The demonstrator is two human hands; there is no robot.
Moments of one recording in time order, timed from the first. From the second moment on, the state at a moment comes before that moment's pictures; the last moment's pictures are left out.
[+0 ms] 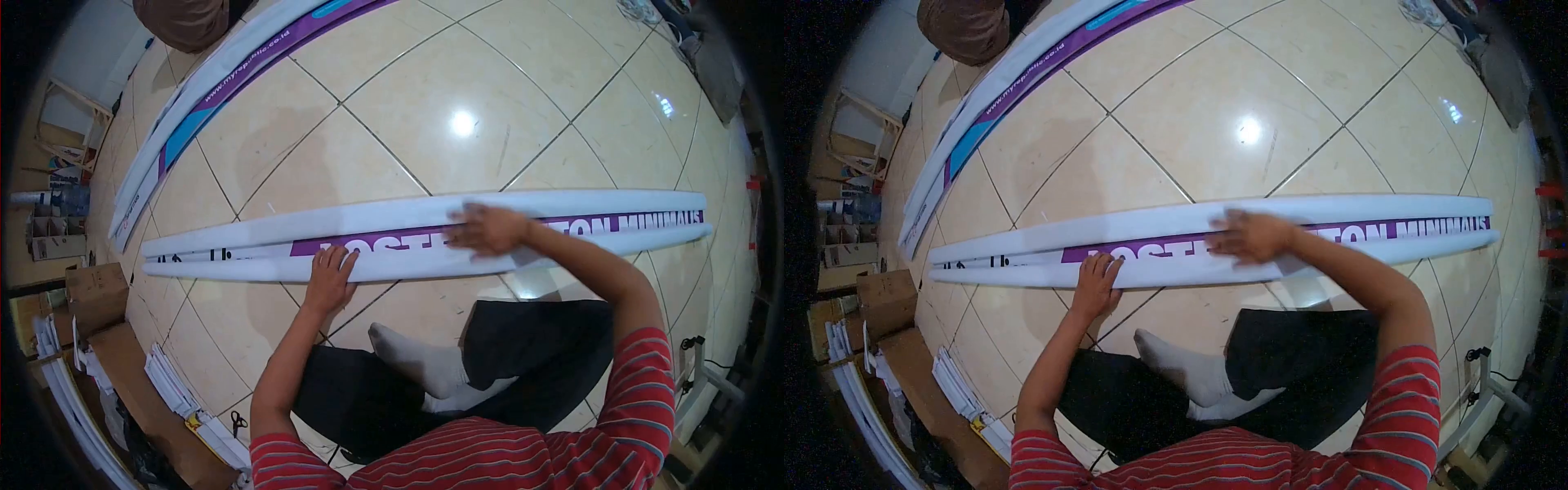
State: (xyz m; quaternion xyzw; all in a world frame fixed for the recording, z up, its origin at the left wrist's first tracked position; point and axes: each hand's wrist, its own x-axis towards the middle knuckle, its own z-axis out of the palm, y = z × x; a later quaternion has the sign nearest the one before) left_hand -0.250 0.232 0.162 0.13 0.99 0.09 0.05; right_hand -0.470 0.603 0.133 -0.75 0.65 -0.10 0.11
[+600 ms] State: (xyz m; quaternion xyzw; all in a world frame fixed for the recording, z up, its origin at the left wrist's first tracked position) left_hand -0.261 0.221 0.182 0.11 0.98 0.15 0.07; right_hand -0.450 0.589 0.175 -0.54 0.80 -0.09 0.24
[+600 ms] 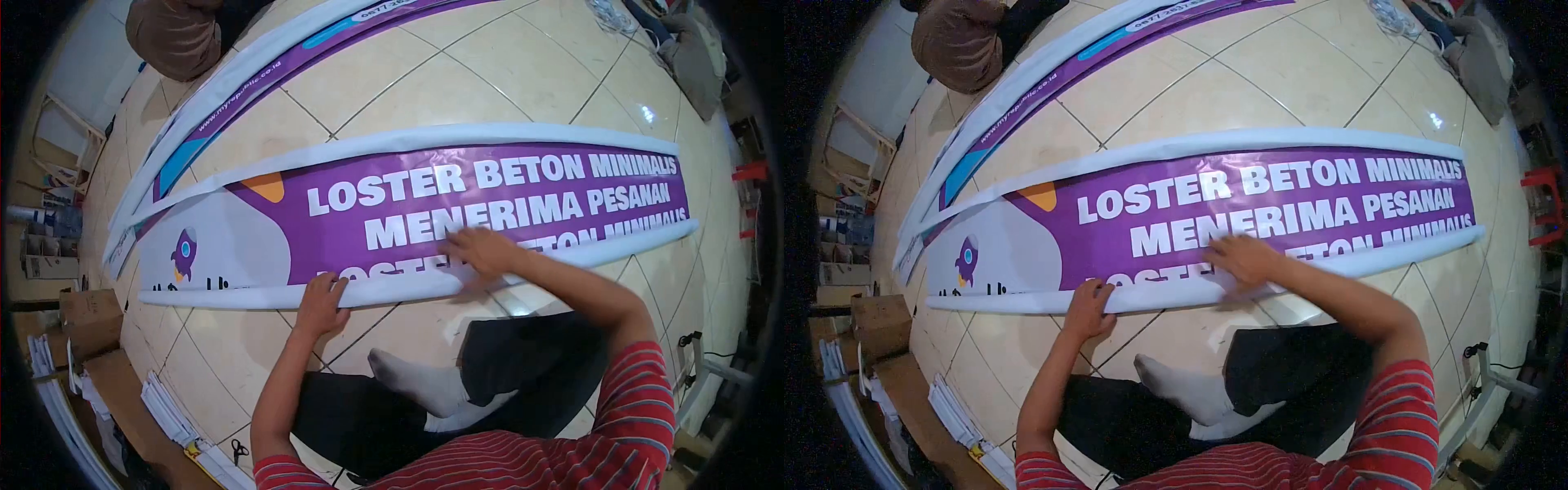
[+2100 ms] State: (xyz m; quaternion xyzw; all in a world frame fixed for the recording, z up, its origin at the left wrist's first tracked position) left_hand -0.367 0.211 0.184 0.14 0.98 0.12 0.10; right_hand -0.619 0.609 0.229 -0.46 0.81 -0.21 0.28
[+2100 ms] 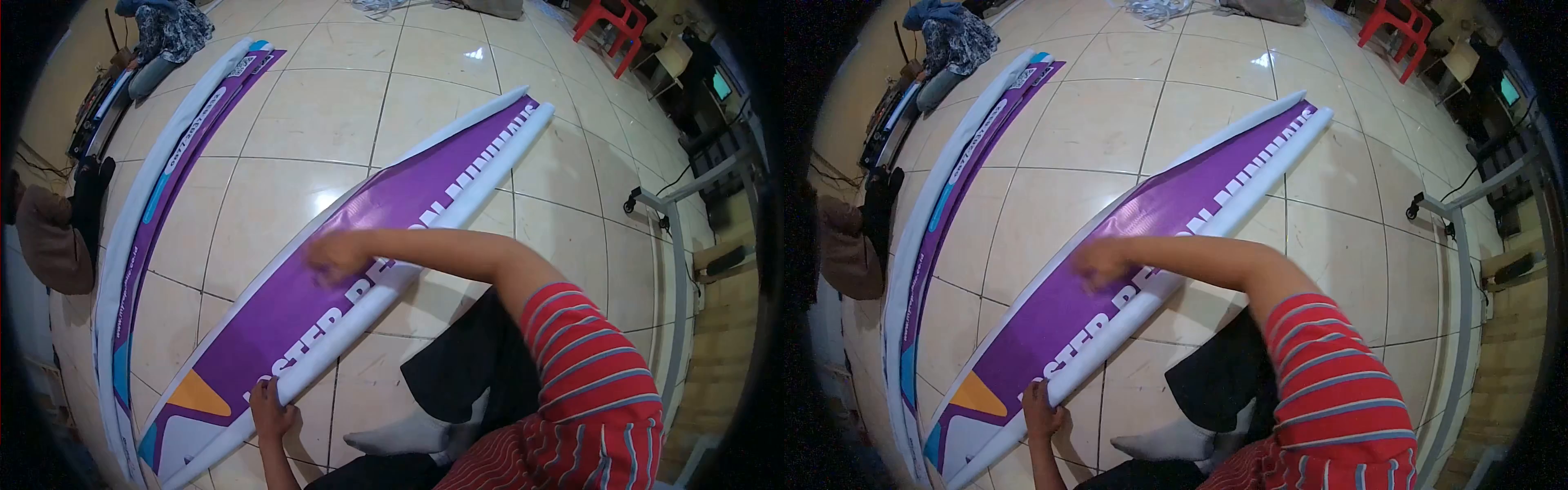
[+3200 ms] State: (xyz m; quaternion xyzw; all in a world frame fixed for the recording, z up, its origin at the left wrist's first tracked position) left_hand -0.338 0.028 0.181 -0.12 0.95 0.22 0.19; right_hand -0.560 0.732 0.176 -0.32 0.92 -0.09 0.20
